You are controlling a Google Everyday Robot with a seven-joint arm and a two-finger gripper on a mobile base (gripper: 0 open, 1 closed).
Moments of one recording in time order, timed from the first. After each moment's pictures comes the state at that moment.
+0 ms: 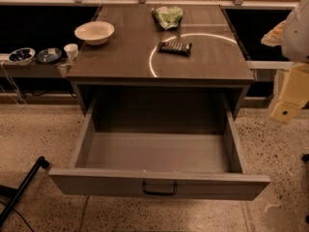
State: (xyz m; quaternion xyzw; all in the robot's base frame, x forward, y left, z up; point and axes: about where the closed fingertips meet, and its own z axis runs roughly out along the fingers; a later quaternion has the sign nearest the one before) arm 0.438 -0.217 0.977 -0.60 0.78 -0.03 0.16
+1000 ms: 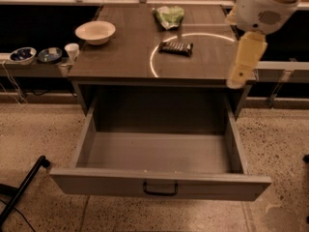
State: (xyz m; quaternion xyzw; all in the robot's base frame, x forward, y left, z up) arm 0.532 -0.178 0.975 -0.64 0.75 -0.03 0.16
